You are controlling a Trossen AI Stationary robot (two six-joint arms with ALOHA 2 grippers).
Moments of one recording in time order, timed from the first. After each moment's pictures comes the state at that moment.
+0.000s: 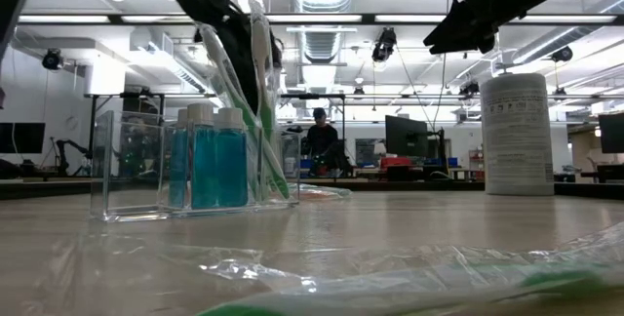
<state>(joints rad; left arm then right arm) 0.69 1.69 1.40 -0.76 0.33 0.63 -0.49 0.81 0.70 -0.25 0.04 0.03</state>
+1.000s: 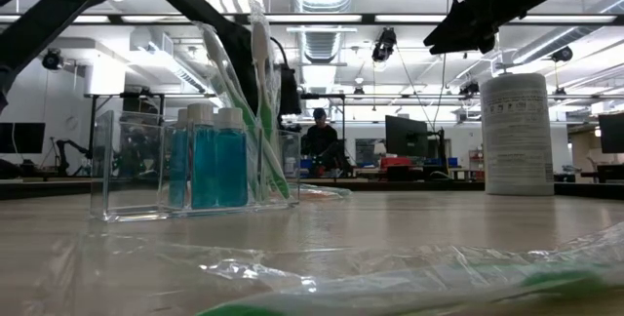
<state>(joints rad) 0.71 2.02 1.60 -0.84 0.40 0.71 -0.49 0.81 0.70 -0.25 0.04 0.03</state>
